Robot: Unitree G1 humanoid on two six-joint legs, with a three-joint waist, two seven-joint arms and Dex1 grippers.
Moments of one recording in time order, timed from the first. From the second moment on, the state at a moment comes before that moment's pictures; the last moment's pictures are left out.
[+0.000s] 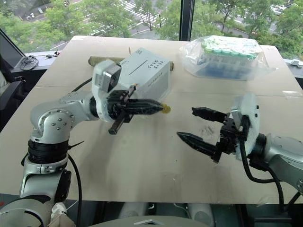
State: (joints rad) left arm -0.69 0.59 0.05 -0.22 -1.00 0.96 -1.04; right arm 0.02 -0.93 -0.38 -0.87 1.33 0.74 0.40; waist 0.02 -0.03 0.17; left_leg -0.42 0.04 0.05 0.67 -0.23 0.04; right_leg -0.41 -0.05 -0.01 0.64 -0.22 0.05
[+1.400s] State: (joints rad) left arm -1.32 0.68 -0.23 0.45 -0.32 1.15 -0.90; right arm 0.19 -0.88 -0.56 -1.01 1.10 0.52 0.41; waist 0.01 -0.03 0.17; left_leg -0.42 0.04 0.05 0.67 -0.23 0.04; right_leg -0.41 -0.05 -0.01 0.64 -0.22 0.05
